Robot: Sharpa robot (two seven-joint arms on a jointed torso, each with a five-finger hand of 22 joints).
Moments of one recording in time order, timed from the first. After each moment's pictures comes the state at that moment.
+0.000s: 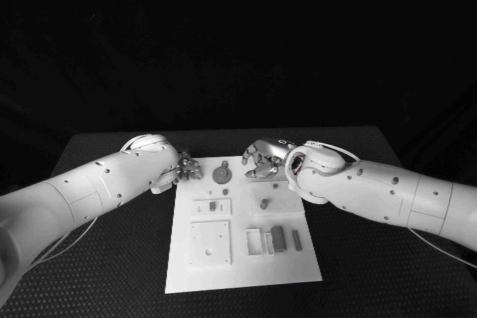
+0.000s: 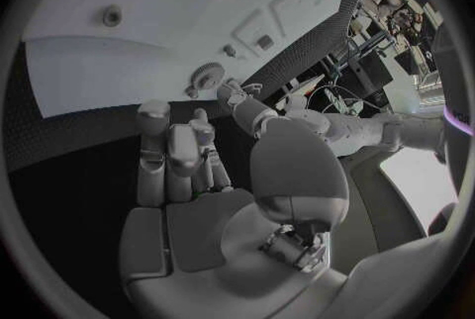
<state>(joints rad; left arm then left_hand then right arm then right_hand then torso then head) 1.28 -0.39 -0.08 0.91 -1.16 0.10 -0.49 0.87 0.00 0.46 -0.27 0.06 1.03 0.09 0.26 0.65 1.17 -0.02 0.81 0.65 1.04 -0.11 1.24 0.53 0.02 1.21 -0.20 0.49 1.28 1.15 -0.67 0.03 1.37 -1.51 -0.23 -0.17 1.07 -0.14 0.62 -0.21 0.15 0.83 0.16 0.23 0.53 1.00 0.05 1.24 1.09 1.29 -0.06 1.41 0.95 0.18 1.26 -0.06 0.89 1.31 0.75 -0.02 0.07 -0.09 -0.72</state>
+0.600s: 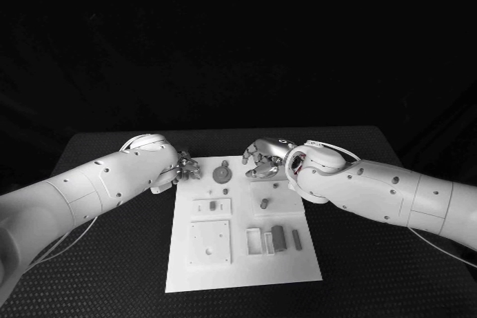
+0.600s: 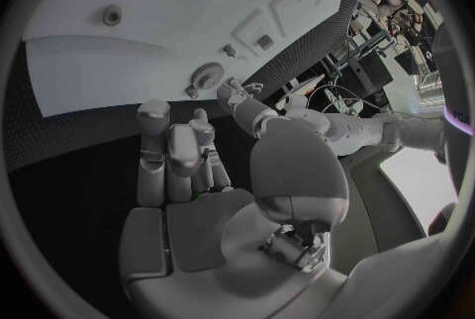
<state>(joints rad) 1.28 -0.39 -0.08 0.91 -1.14 0.10 -0.49 0.93 0.04 0.51 -0.28 0.05 1.05 0.08 0.28 0.67 1.18 -0.03 0.81 0.65 1.05 -0.11 1.25 0.53 0.02 1.22 -0.21 0.50 1.29 1.15 -0.67 0.03 1.37 -1.51 -0.23 -0.17 1.07 -0.14 0.62 -0.21 0.15 0.83 0.16 0.23 0.53 1.00 0.05 1.24 1.09 1.29 -0.06 1.41 0.95 0.18 1.26 -0.06 0.89 1.31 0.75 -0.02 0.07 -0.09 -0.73</state>
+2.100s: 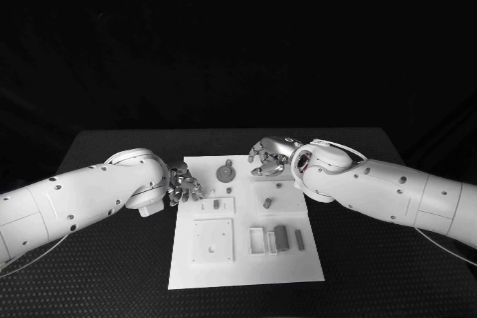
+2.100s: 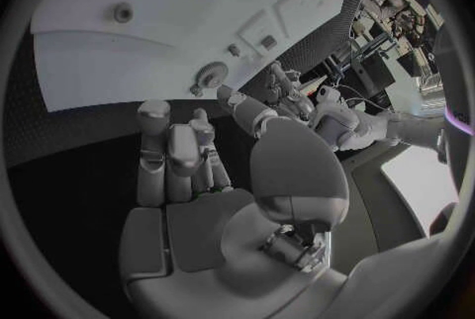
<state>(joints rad) 1.29 -0.65 -0.13 1.35 -1.01 0.09 -0.56 0.83 0.12 0.55 -0.25 0.04 1.11 0.05 0.30 0.68 1.25 -0.05 0.82 0.65 1.10 -0.12 1.26 0.53 0.02 1.25 -0.22 0.52 1.31 1.15 -0.68 0.03 1.37 -1.51 -0.23 -0.18 1.07 -0.14 0.62 -0.21 0.15 0.83 0.16 0.23 0.53 1.00 0.05 1.24 1.09 1.29 -0.06 1.41 0.95 0.18 1.25 -0.06 0.89 1.31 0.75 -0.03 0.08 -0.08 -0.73</state>
